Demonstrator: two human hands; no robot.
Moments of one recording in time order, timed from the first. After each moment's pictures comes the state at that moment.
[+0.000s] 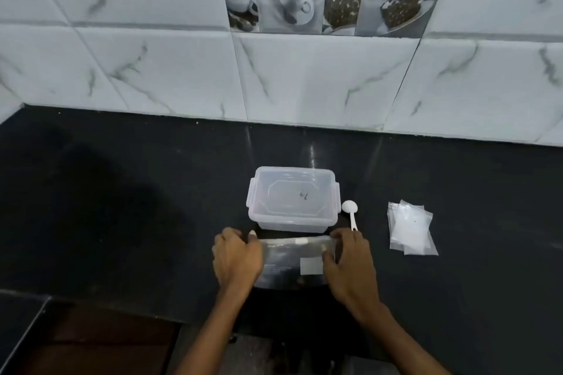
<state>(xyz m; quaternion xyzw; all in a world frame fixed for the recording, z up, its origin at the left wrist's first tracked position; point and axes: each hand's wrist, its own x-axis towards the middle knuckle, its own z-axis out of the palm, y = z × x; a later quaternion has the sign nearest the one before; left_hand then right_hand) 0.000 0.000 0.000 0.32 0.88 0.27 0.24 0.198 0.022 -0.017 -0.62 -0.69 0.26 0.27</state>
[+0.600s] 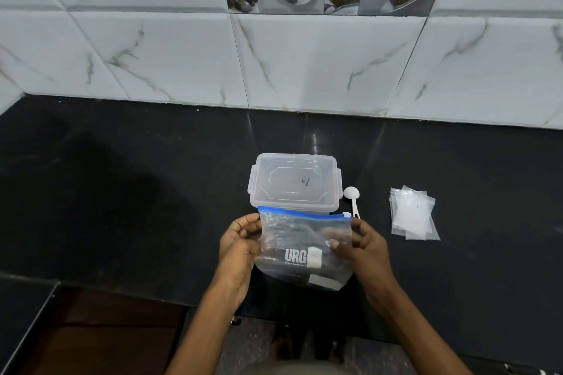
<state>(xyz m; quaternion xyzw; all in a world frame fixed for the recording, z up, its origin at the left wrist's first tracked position) 0.003 -0.027 0.027 0.13 0.60 0.58 0.54 0.219 0.016 -0.002 -0.50 -0.39 0.65 0.42</state>
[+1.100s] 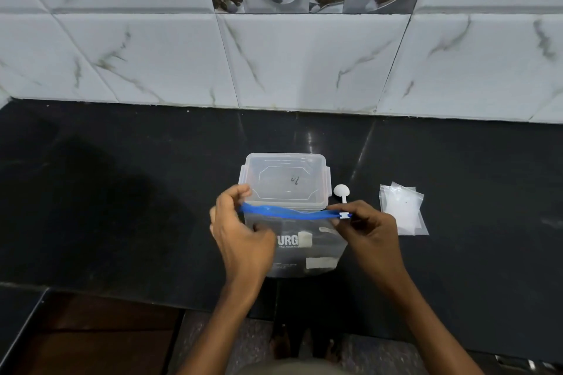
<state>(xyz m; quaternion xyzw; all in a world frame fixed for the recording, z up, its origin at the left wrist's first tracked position) 0.044 -0.019 0.062 0.39 0.74 0.52 0.16 0.235 0.028 0.039 -0.46 -0.59 0.47 0.46</state>
